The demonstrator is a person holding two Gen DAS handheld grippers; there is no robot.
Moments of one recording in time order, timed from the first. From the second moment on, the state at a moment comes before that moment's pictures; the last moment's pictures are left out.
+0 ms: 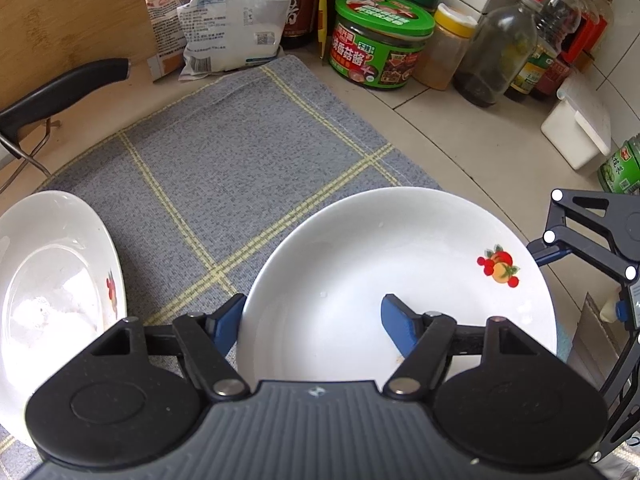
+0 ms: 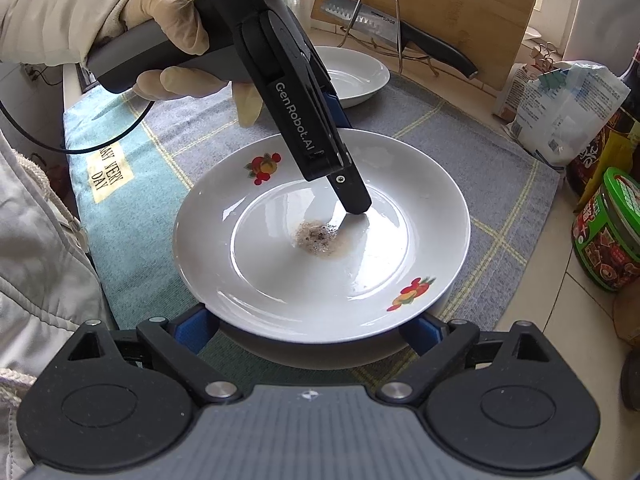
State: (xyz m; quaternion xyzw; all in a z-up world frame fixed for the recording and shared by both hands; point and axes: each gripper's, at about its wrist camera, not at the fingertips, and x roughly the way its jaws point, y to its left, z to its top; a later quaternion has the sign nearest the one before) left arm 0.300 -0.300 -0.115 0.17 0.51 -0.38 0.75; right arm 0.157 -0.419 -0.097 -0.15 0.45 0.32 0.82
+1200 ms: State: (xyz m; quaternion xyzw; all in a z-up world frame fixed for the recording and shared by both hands) left arm 0.295 -0.298 -0.099 0.16 0.48 -0.39 0.77; right arm 0.147 -0.422 -0.097 -0.17 0.46 0.30 0.82
